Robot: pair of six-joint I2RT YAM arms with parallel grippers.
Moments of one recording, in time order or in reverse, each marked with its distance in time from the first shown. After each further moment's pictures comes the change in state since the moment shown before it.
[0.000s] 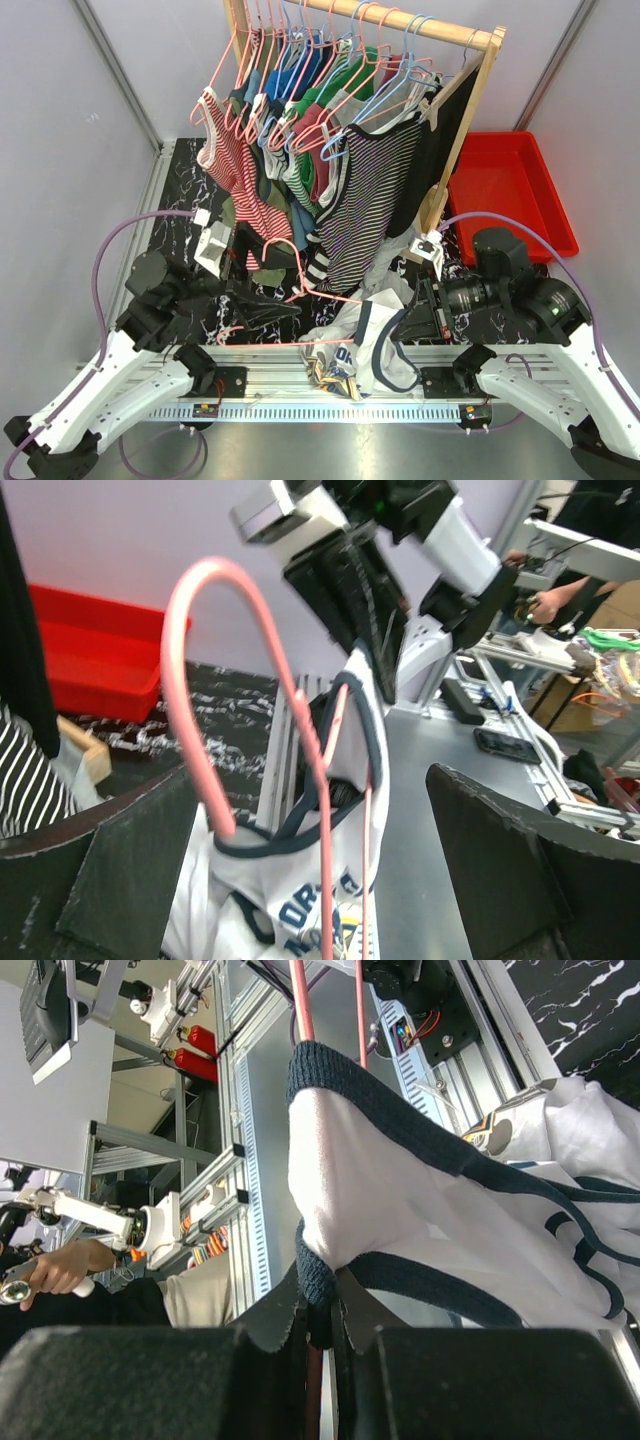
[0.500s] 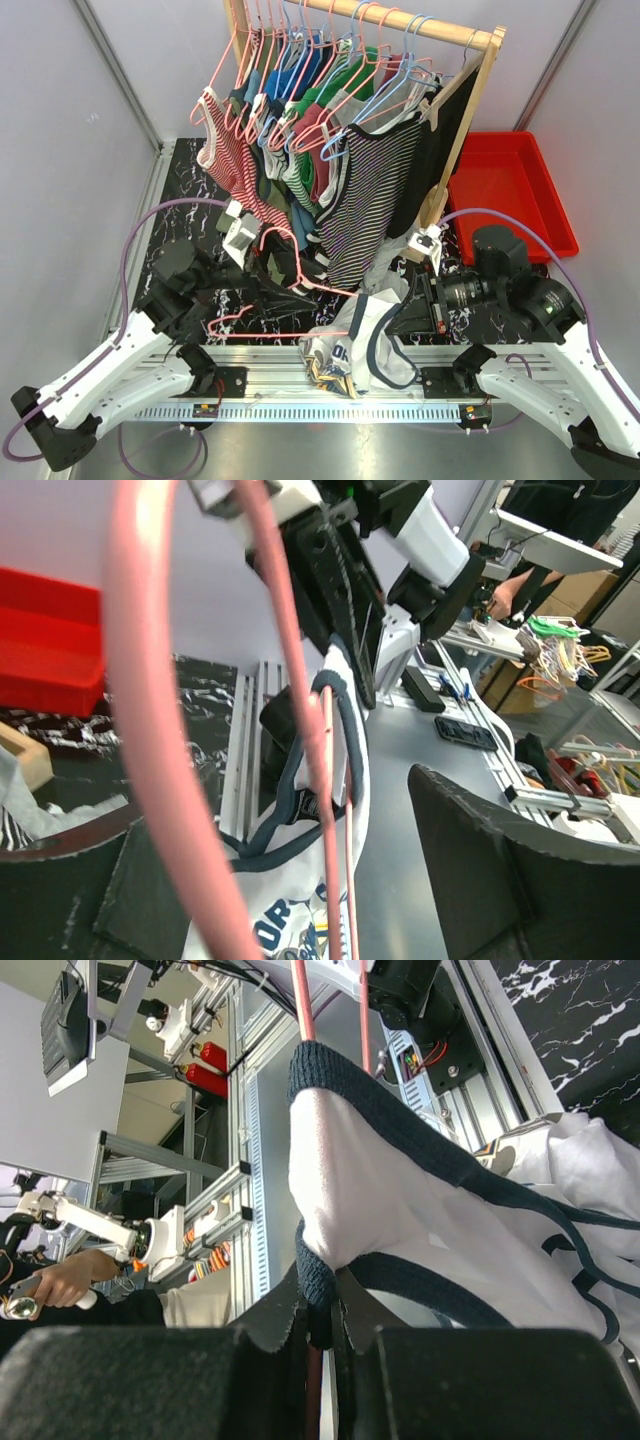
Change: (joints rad) left arm -0.060 0.127 0.002 0.129 0.042 -0.066; right arm 0.001 0.000 -0.042 0.132 -0.019 0.057
